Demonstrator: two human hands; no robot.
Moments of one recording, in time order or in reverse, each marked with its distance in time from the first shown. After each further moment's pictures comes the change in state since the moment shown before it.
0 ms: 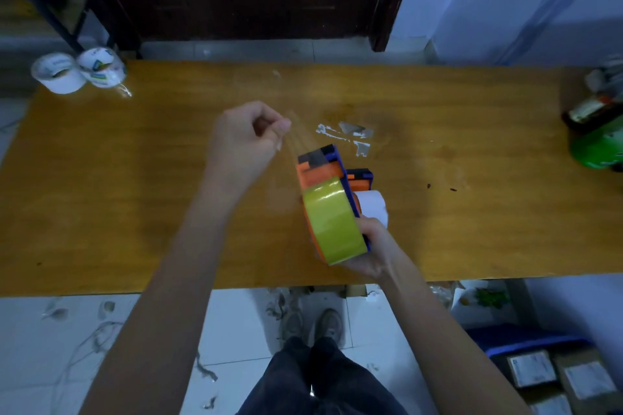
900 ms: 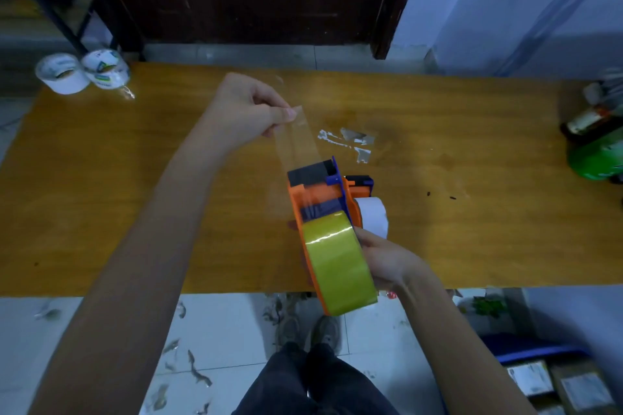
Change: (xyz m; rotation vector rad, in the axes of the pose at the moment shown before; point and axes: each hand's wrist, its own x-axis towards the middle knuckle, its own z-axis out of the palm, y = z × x) left_hand 0.039 0.013 -0.023 0.007 -0.229 -0.062; right_hand -0.031 -0.019 0.009 -0.453 -0.142 0.134
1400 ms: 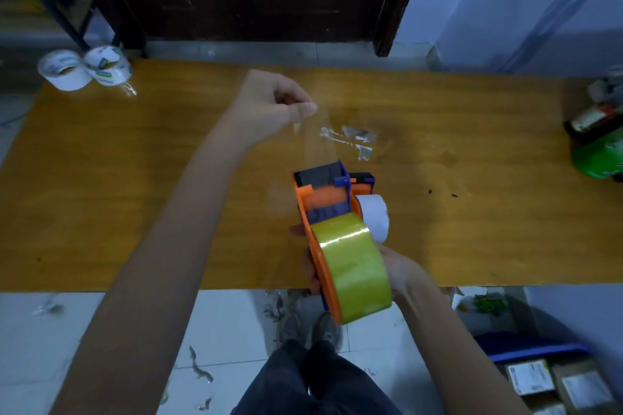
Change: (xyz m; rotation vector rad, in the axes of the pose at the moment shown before) left_hand 0.005 0.008 0.016 0.063 -0.049 0.130; right_hand -0.007 0.005 0.008 0.028 0.068 0.069
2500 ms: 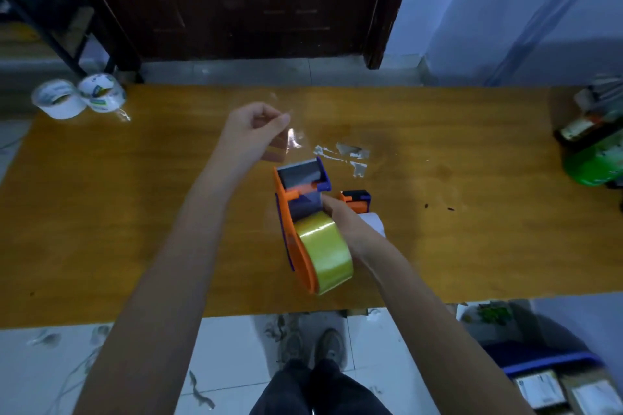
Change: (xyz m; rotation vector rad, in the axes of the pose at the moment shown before) left_hand 0.008 -0.015 0.007 -0.470 0.097 -0.244; right_hand 0.060 -0.045 -0.004 -0.409 0.253 -0.279
